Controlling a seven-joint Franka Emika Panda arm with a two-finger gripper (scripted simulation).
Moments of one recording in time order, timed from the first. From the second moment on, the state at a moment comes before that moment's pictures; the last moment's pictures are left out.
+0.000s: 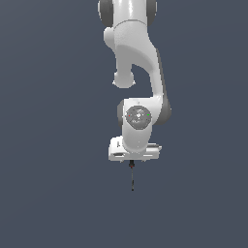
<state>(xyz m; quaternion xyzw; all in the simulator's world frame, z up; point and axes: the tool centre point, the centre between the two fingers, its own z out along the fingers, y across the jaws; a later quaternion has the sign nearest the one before) 0.082 0.038 0.075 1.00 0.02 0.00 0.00</state>
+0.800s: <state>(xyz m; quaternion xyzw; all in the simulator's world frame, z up) 0.084 0.039 0.038 1.00 0.02 0.00 0.00</state>
